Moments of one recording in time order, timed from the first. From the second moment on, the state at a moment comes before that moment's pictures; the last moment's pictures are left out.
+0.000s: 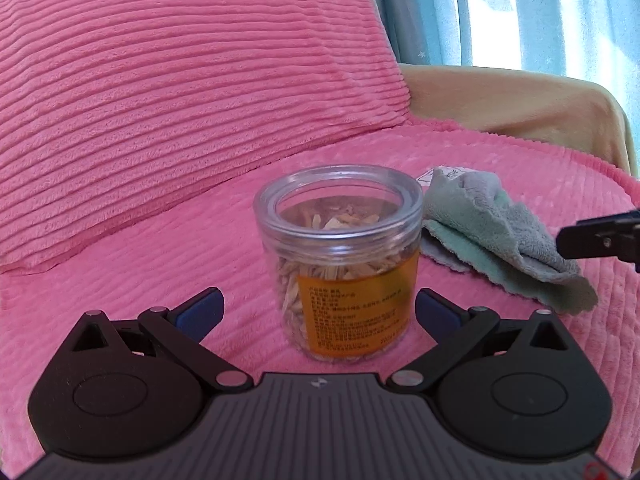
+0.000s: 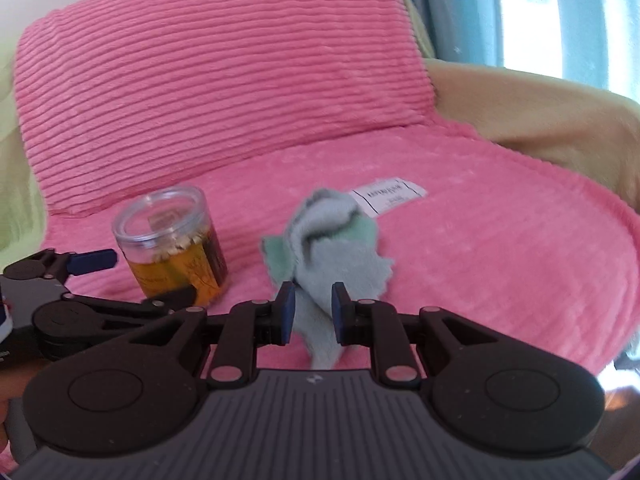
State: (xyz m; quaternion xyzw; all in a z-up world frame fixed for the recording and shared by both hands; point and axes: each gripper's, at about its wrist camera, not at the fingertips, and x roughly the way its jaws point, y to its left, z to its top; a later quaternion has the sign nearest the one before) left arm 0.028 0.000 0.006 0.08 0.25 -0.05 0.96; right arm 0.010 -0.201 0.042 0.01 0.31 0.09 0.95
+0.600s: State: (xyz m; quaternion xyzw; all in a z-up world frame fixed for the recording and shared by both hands) left arm 0.050 0.002 -0.004 0.07 0.26 -0.06 0.96; right arm 0.049 -0.187 0.028 -0.03 0.31 0.13 0.94
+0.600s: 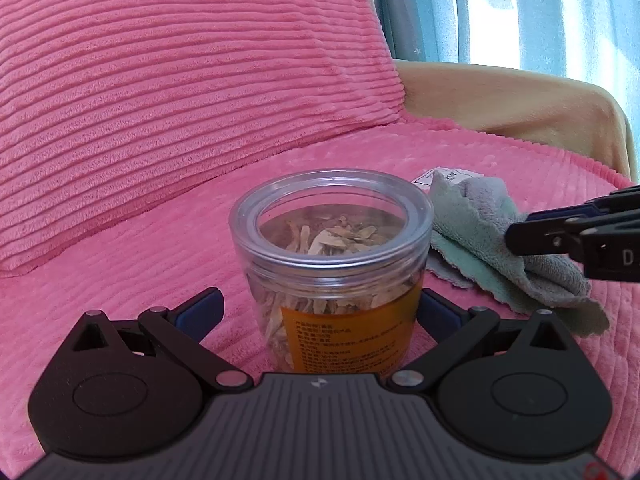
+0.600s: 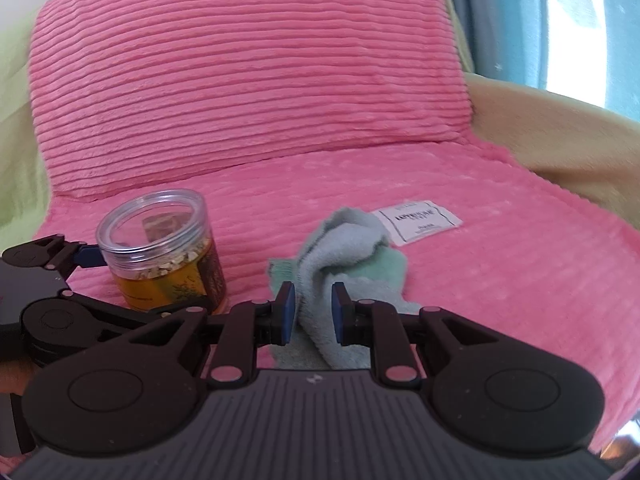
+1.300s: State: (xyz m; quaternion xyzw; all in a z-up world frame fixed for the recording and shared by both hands) left arm 0.045 -0.013 0.000 0.06 0.26 -0.05 0.96; right arm 0.054 -0.173 0.020 -0.08 0.30 0.09 0.95
